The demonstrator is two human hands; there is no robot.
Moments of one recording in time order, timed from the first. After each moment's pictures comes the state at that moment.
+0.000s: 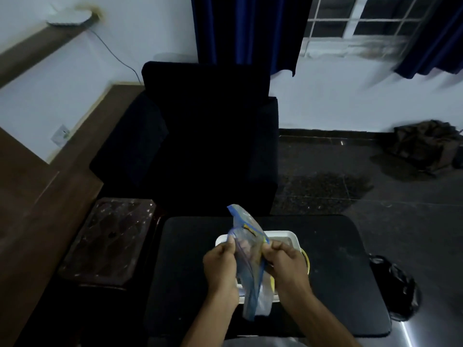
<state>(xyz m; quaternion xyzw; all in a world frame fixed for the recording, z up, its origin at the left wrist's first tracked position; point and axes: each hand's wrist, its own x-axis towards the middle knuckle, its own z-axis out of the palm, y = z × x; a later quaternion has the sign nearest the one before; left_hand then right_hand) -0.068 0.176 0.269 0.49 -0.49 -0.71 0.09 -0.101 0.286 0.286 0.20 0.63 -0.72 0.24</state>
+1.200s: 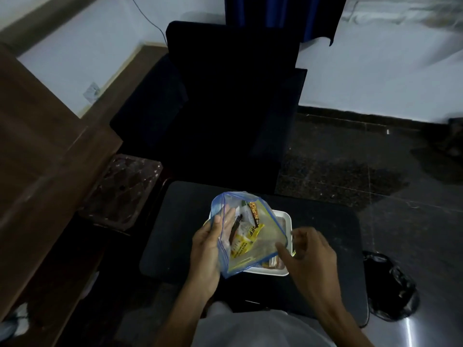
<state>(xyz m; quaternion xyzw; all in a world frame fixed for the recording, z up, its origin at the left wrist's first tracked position) -0.055 0.252 0.284 0.36 -0.47 -0.79 0.14 -0.131 0.429 0.284 -0.11 0.90 -0.42 0.11</state>
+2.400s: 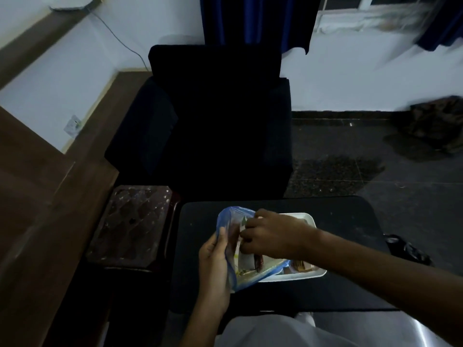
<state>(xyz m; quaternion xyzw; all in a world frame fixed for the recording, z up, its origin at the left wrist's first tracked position) -0.007 0.121 0.290 0.38 -0.50 -0.77 0.10 -0.124 0.232 0.333 -0.72 0.68 0.13 0.05</state>
